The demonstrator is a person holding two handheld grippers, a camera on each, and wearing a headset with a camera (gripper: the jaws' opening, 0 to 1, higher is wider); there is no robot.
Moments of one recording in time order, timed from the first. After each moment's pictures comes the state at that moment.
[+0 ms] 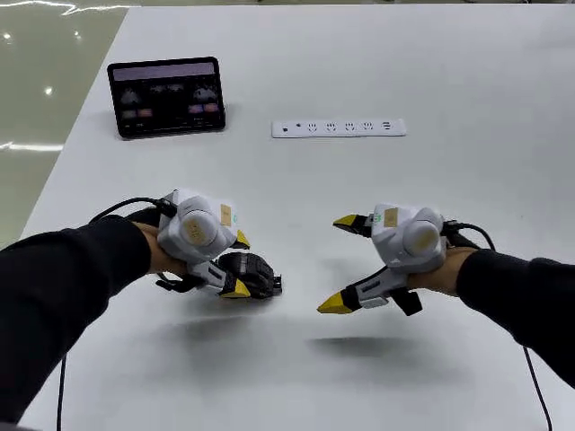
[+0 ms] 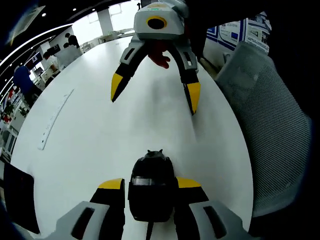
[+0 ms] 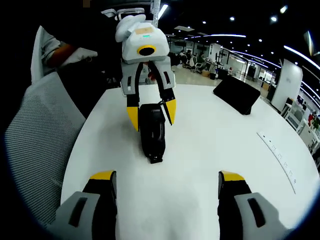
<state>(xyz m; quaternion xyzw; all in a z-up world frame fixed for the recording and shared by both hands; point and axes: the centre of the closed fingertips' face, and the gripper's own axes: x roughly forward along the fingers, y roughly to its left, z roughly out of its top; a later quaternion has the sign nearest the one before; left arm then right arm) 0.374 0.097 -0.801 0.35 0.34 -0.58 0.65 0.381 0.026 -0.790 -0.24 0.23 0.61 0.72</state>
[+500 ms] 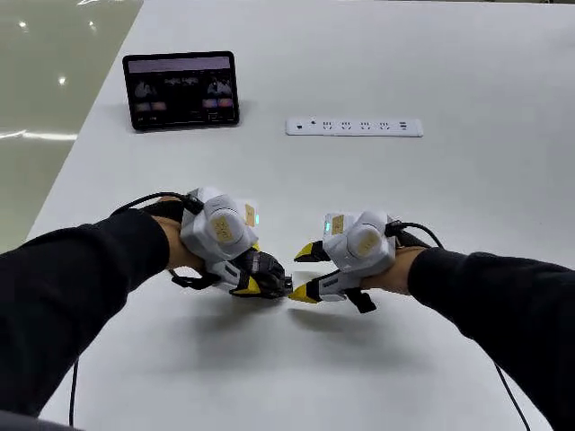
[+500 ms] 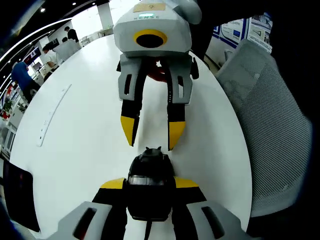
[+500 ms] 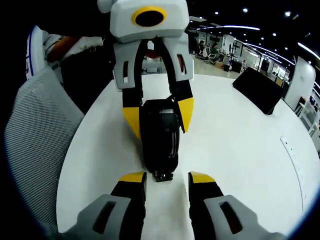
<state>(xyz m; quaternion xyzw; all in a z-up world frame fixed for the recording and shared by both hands) 0.376 0.100 -0.800 0.36 0.34 -0.57 0.66 0.377 0.073 -0.822 -0.27 0.27 0.63 0.67</state>
